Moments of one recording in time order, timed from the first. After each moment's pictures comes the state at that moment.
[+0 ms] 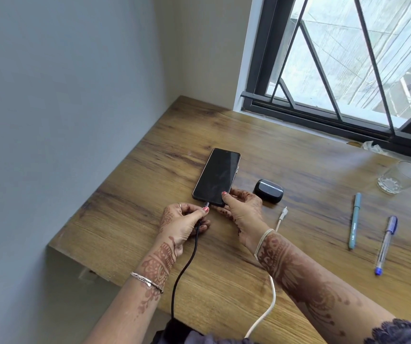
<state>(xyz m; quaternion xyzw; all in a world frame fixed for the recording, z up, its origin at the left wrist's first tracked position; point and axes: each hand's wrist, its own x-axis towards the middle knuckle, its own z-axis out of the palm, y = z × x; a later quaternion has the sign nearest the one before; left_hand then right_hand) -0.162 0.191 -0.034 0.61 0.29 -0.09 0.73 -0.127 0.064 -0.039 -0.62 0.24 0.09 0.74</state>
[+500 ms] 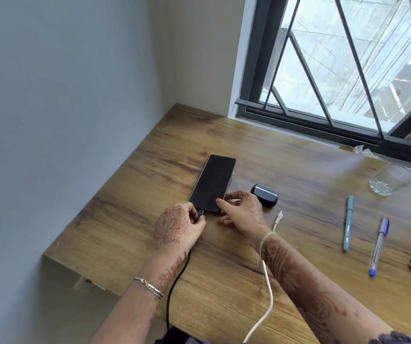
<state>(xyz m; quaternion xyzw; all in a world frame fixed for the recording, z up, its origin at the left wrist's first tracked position) -0.160 0.192 -0.030 0.95 0.12 0.00 0.30 -0.118 0.051 -0.037 -0.78 0.17 0.11 0.59</state>
